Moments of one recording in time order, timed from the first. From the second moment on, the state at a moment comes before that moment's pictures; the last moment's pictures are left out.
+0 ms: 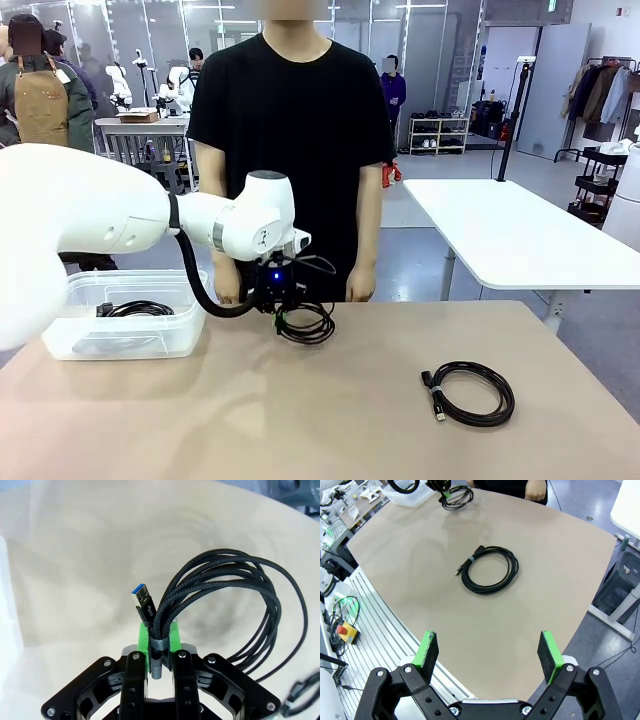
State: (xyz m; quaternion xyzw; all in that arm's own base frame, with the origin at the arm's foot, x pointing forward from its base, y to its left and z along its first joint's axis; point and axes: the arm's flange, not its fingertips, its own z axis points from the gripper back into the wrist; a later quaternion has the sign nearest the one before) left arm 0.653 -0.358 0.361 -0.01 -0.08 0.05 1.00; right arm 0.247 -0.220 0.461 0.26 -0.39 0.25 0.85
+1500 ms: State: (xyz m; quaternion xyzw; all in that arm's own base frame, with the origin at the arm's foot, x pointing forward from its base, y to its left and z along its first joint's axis) left arm 0.602 -0.319 0.461 -0.01 -0.11 -0.05 0.99; right arm 0.247 -0.220 0.461 0.26 -0.39 0.25 0.85
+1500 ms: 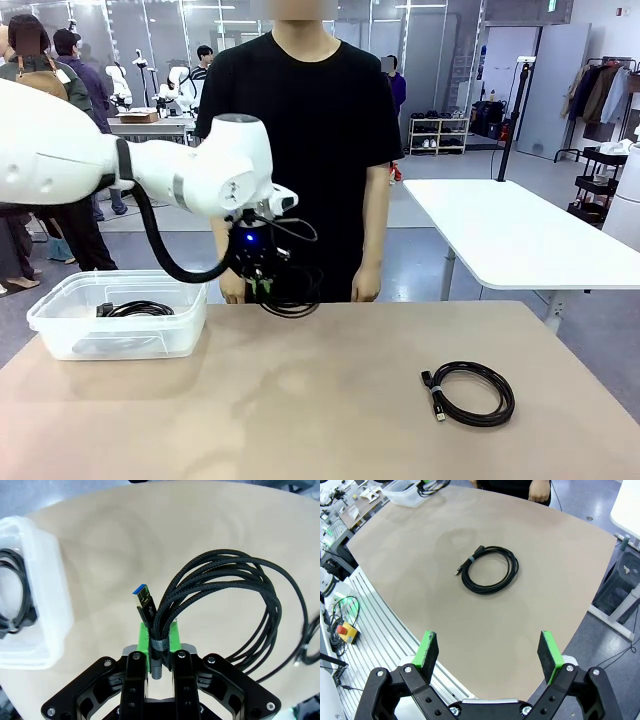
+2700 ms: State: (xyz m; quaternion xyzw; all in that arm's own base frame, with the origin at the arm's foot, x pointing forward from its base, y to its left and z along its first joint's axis) left arm 0.587 -0.058 0.512 0.01 -0.16 -0.15 0.98; right arm 0.246 -0.220 0.461 0.26 -0.39 0.25 0.85
